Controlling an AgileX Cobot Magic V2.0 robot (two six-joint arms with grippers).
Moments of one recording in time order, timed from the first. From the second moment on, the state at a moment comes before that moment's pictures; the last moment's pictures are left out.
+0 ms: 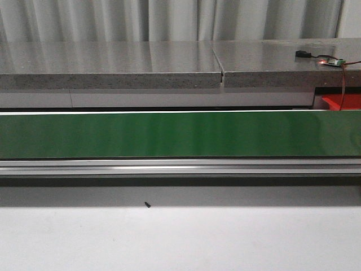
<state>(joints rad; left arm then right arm) 0.44 1.33 -1.10 -0.14 0.95 0.00 -0.09 -0.01 0.03 0.03 0.07 0.09</state>
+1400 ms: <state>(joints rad) 0.32 1.33 -1.23 -0.24 0.97 0.04 -0.09 -0.01 0.03 0.03 0.07 0.09</state>
